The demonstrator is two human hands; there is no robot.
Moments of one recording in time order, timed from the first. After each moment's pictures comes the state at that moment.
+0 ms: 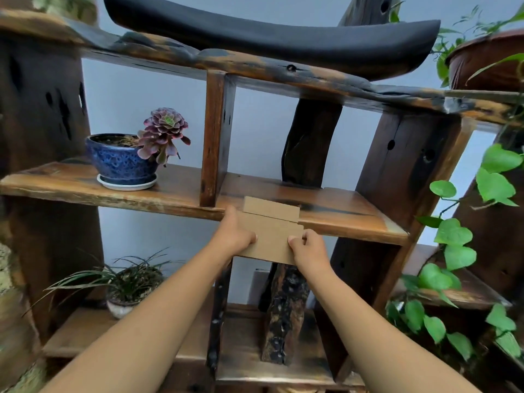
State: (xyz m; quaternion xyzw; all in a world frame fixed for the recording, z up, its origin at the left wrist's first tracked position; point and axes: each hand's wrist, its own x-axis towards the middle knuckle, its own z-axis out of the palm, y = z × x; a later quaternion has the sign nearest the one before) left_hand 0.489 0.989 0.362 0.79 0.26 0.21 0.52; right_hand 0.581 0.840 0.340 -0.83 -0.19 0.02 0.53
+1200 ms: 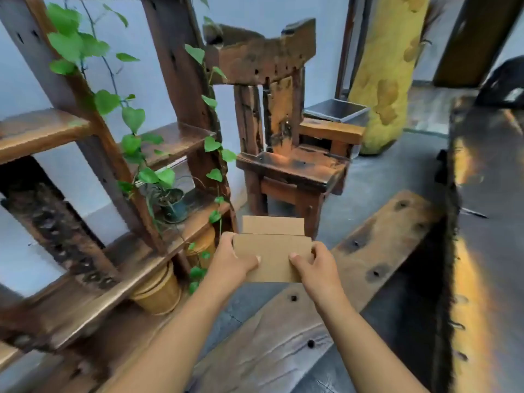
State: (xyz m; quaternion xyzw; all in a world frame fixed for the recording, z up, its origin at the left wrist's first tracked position) left_hand 0.318 0.458 0.234 0.82 -0.03 -0.12 0.56; right_hand 0.259 0.292 0.194 -0.75 0.23 -0.16 0.60
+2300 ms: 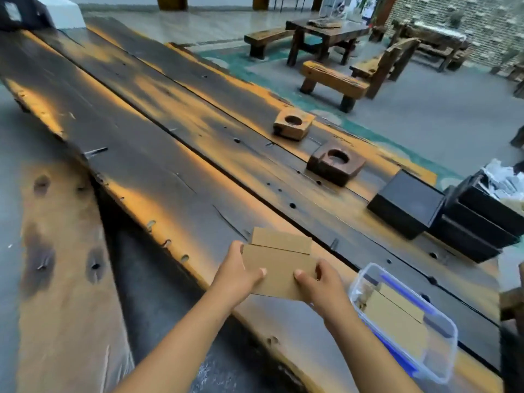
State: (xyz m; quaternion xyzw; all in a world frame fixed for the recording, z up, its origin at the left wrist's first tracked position) left_hand 0.058 0.156 0.144 0.56 -0.55 -0.57 0.25; right_hand -0.124 0.224 0.142 -0.34 0.76 -0.39 0.39
